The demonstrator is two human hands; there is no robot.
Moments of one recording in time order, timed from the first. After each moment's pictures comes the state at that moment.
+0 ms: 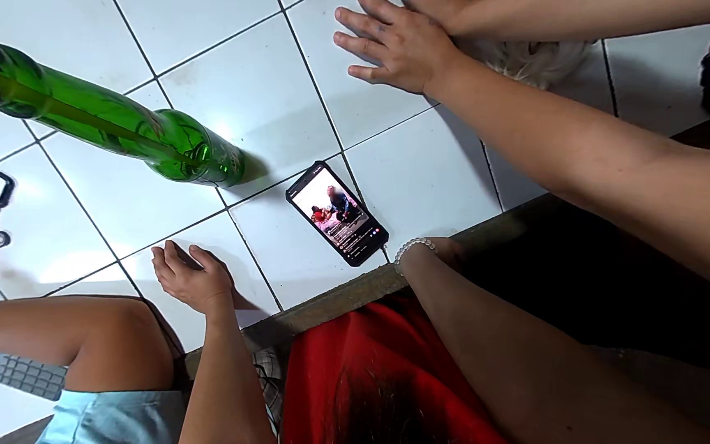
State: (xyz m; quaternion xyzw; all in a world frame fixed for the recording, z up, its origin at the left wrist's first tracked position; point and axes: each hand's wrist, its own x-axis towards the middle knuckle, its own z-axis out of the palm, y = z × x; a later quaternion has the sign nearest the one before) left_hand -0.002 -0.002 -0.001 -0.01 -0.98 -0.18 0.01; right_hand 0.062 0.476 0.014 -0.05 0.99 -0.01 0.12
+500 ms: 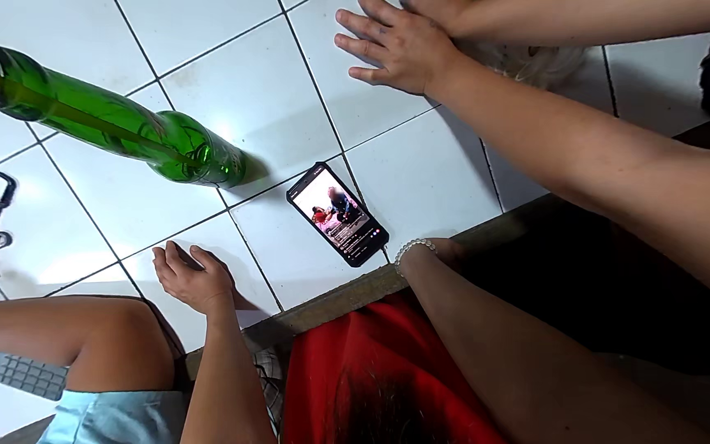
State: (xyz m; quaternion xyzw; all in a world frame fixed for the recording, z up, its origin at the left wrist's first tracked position) left_hand -0.001 -0.001 0.001 -0.01 -0.98 -0.18 0.00; right_hand 0.062 0.476 0.016 -0.06 0.99 0.00 0.12
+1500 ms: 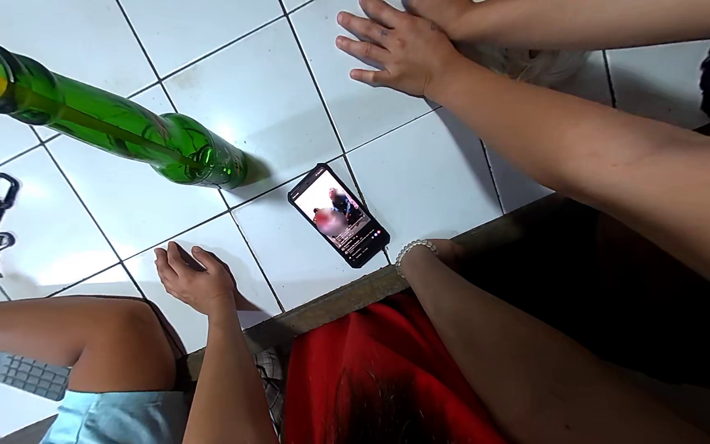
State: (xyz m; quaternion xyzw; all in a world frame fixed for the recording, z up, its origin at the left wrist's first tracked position) left_hand 0.000 -0.001 0.001 -0.02 -0.98 -0.18 0.01; right_hand 0.062 0.477 0.015 -0.05 0.99 0.00 0.12
